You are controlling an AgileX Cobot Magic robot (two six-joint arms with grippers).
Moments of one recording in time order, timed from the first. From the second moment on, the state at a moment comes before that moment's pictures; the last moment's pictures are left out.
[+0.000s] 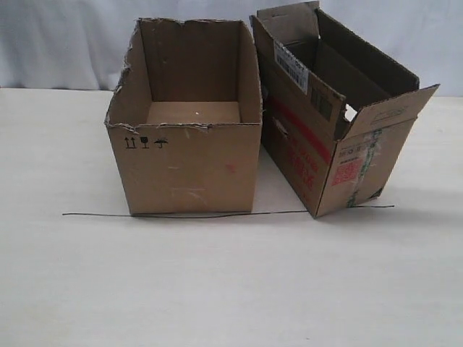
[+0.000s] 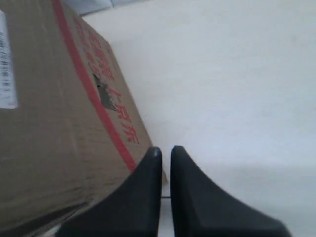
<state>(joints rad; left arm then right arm) -0.04 0.00 0.00 -0.01 0.15 0.05 -0.23 1.70 -1.41 0.57 0.93 -0.46</state>
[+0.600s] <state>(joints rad) -0.04 0.00 0.00 -0.01 0.15 0.05 -0.20 2.08 -1.43 1.01 1.06 -0.73</state>
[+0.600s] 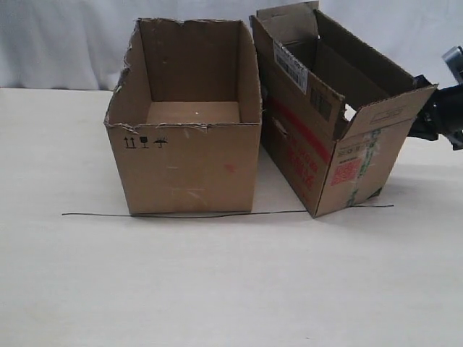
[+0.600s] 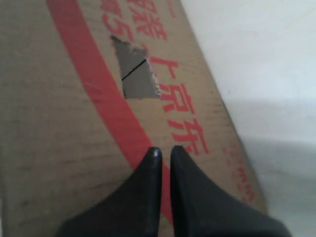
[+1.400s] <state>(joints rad) -0.04 0.00 0.00 -0.01 0.15 0.05 -0.10 2.15 -1.43 1.09 0.94 -0.72</state>
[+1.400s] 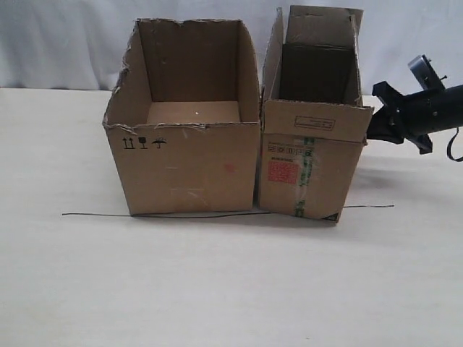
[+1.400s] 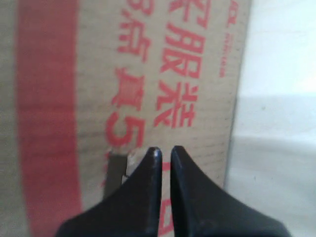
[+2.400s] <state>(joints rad) -0.04 0.00 0.00 -0.01 0.15 0.05 -0.04 2.29 -1.45 1.24 0.87 -0.76</state>
